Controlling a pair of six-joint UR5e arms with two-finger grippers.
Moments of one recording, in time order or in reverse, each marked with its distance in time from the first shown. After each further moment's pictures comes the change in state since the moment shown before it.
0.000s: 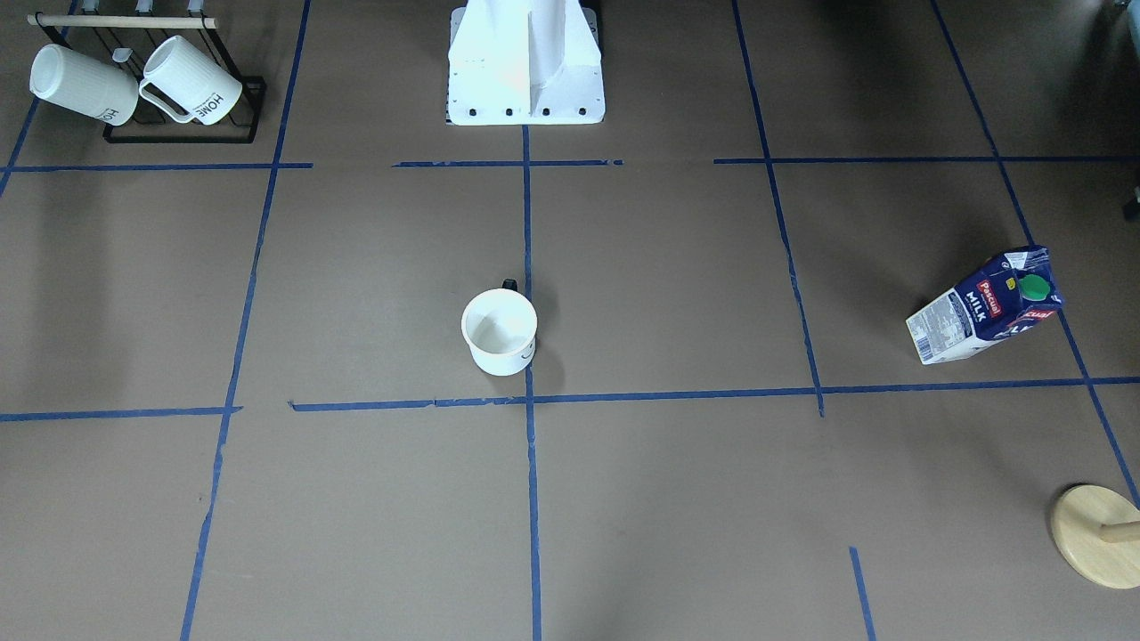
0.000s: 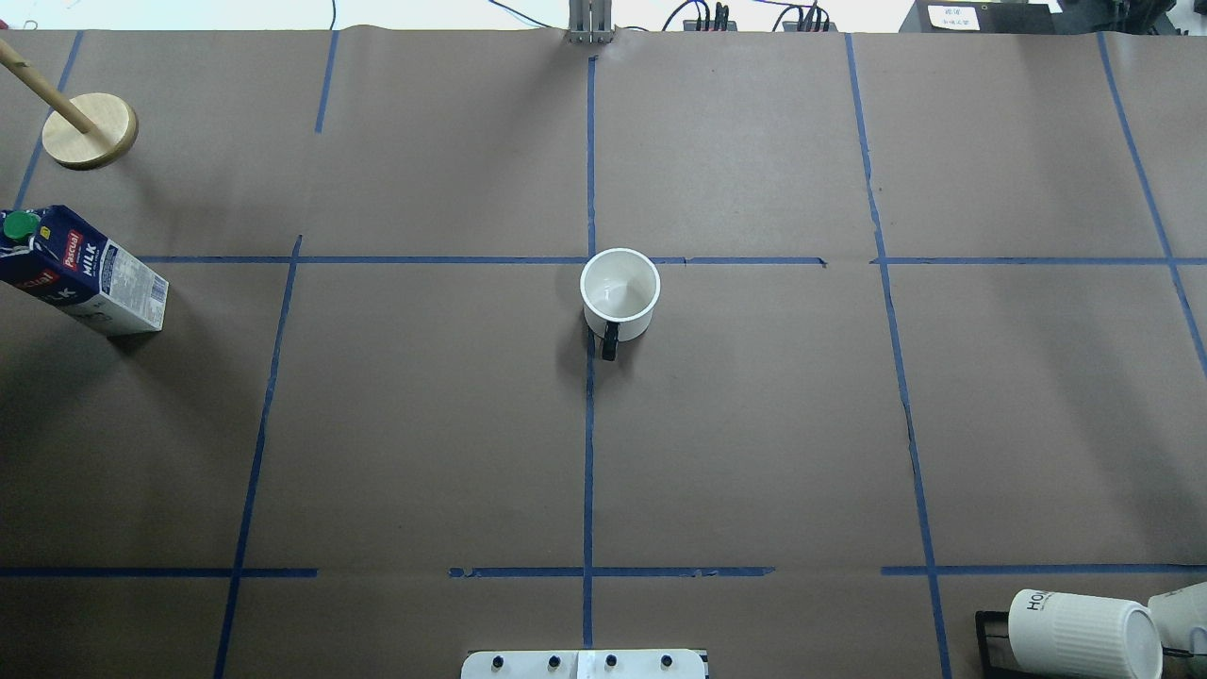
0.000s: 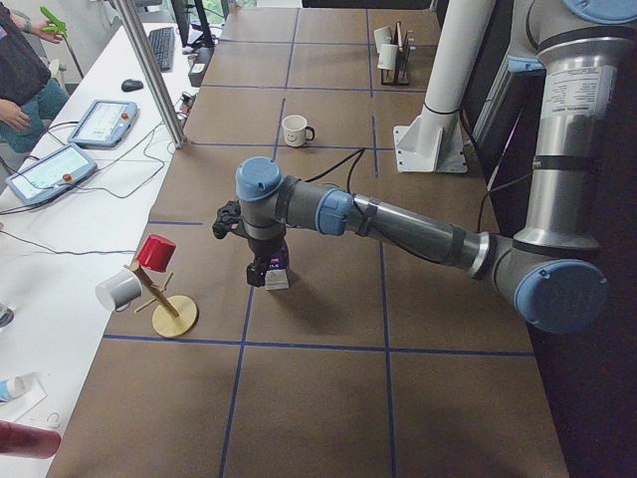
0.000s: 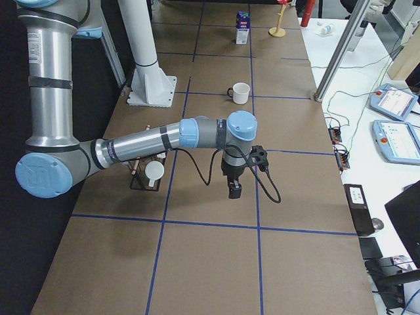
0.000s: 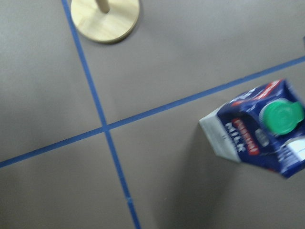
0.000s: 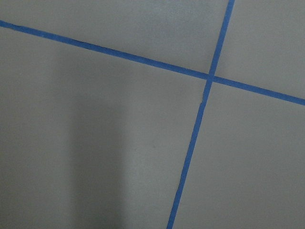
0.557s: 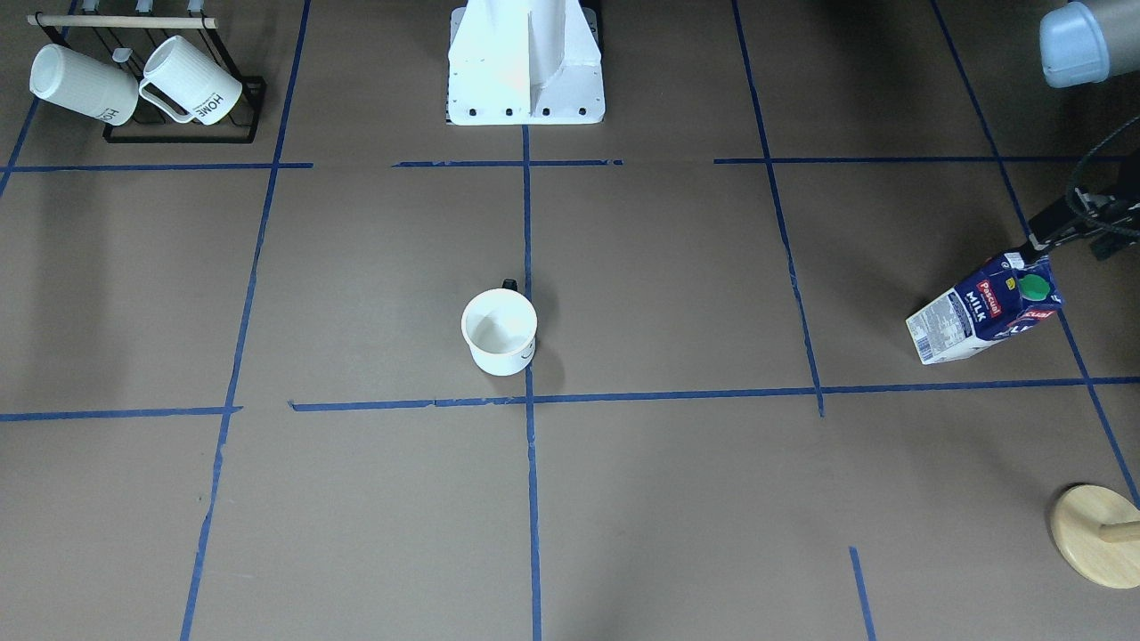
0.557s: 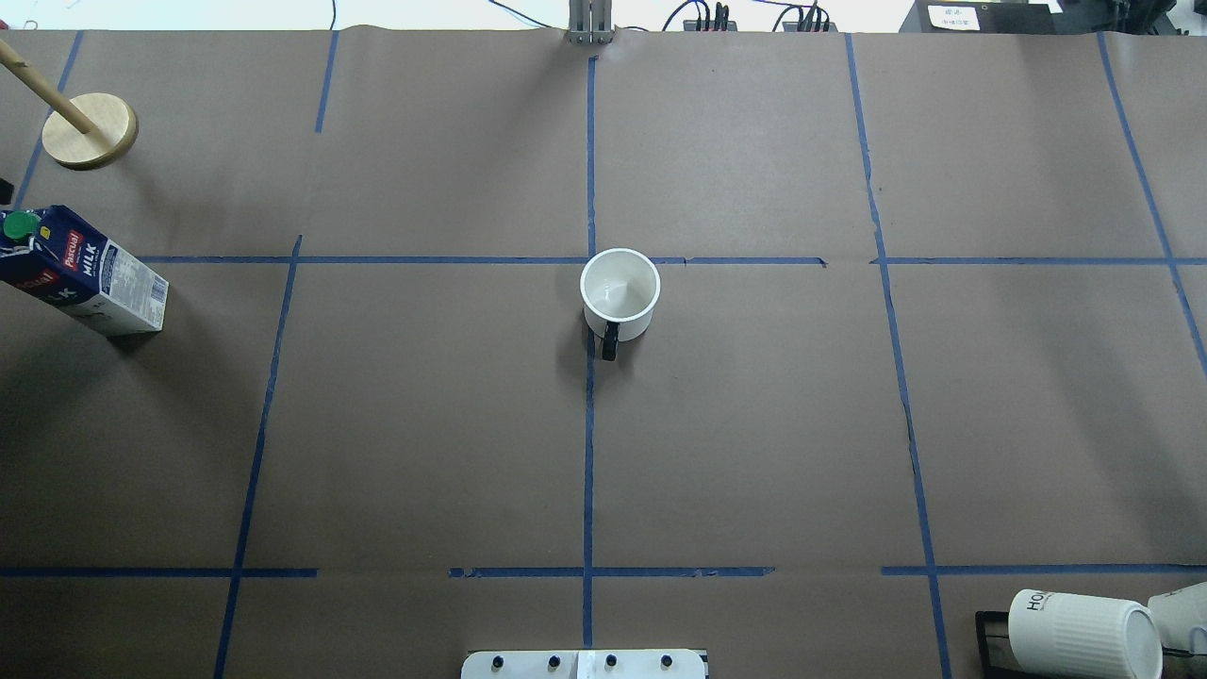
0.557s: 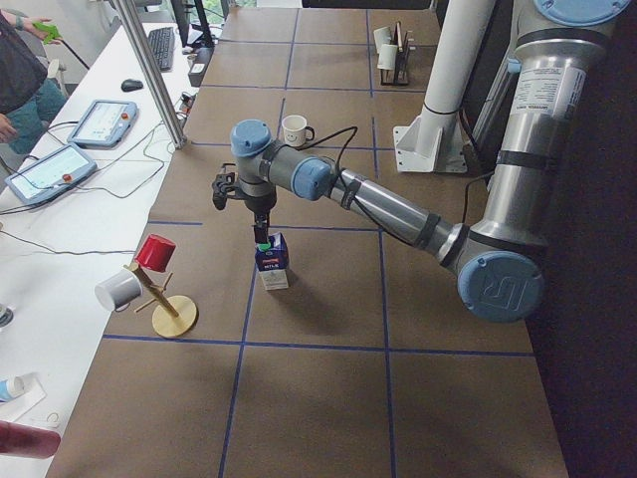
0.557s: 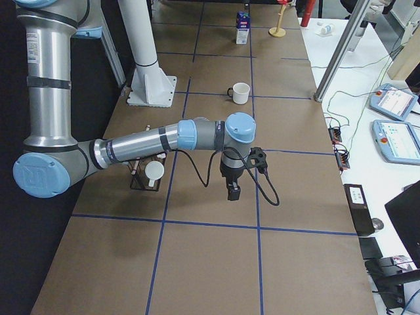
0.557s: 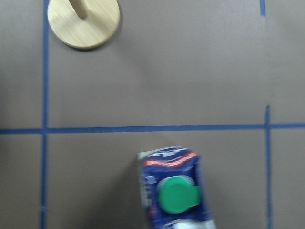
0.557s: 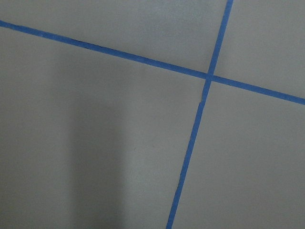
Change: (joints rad) left arm 0.148 -0.101 -0.008 -0.004 0.011 -0.484; right arm 0.002 0.000 0.000 0.000 0.000 -0.001
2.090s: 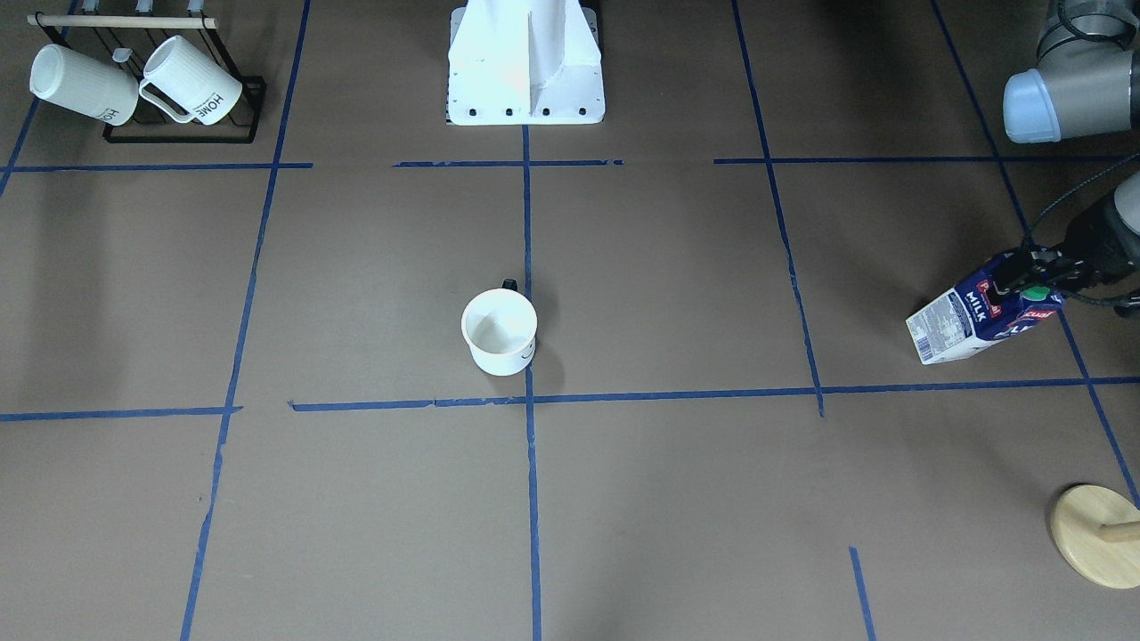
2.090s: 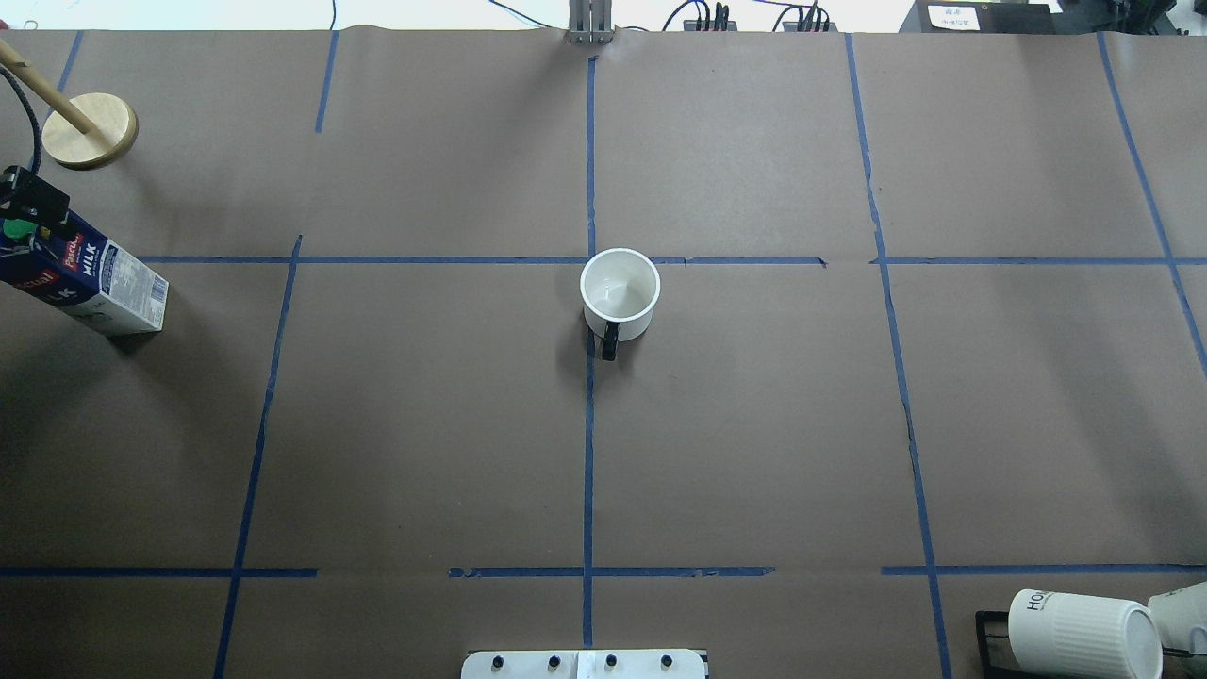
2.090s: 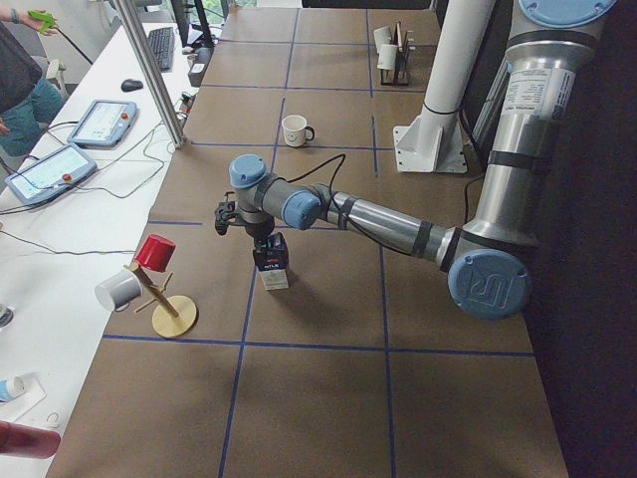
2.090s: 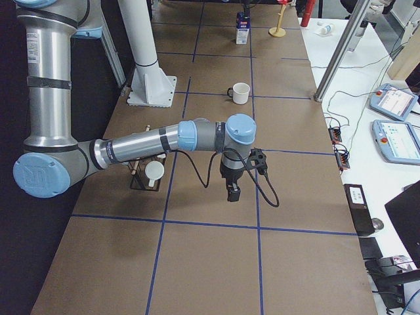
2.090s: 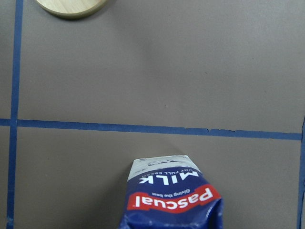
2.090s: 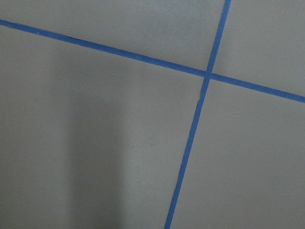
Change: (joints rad) left arm 0.075 0.007 0.163 -0.185 0.063 -0.007; right arm -0.001 -0.002 -0.006 0.000 -0.003 -0.001
